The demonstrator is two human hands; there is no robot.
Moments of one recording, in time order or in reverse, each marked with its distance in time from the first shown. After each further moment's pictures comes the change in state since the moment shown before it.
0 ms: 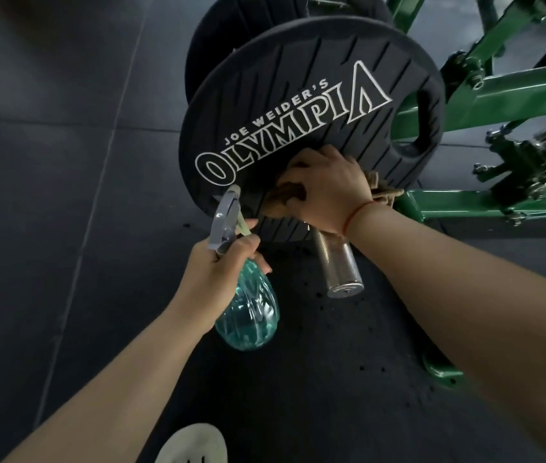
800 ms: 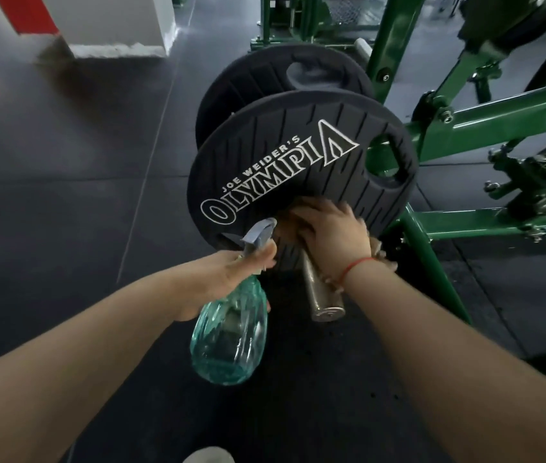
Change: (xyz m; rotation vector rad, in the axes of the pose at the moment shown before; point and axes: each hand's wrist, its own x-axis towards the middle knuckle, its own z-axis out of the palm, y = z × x) left_hand 0.013 0.086 -0.006 0.502 -0.496 -0.449; right_hand -0.042 0.008 0.000 0.361 0.128 0.215
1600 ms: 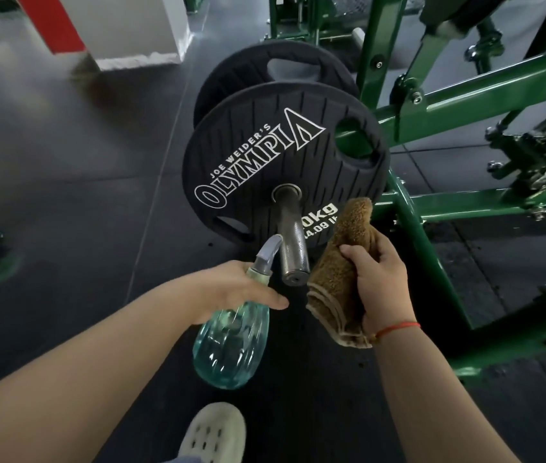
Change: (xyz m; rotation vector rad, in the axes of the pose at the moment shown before) left_hand -0.026 0.021 0.083 0.011 0.063 -0.208; right_hand -0.132 0.049 -0.022 1.379 0.192 0.633
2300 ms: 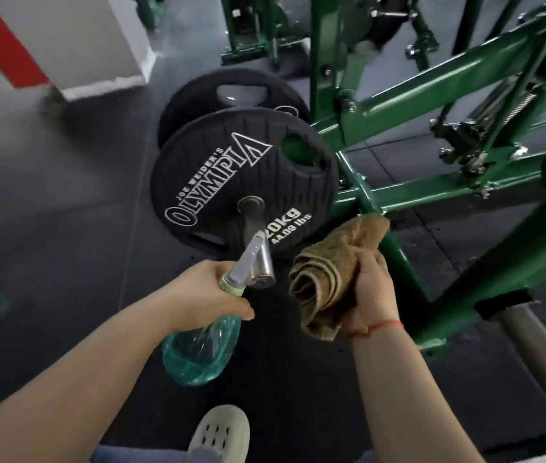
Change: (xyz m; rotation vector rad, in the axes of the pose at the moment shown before) left_hand -0.059 0.041 0.014 0.253 0.141 0.127; right_hand -0.024 -0.022 -0.042 0.586 0.128 0.220
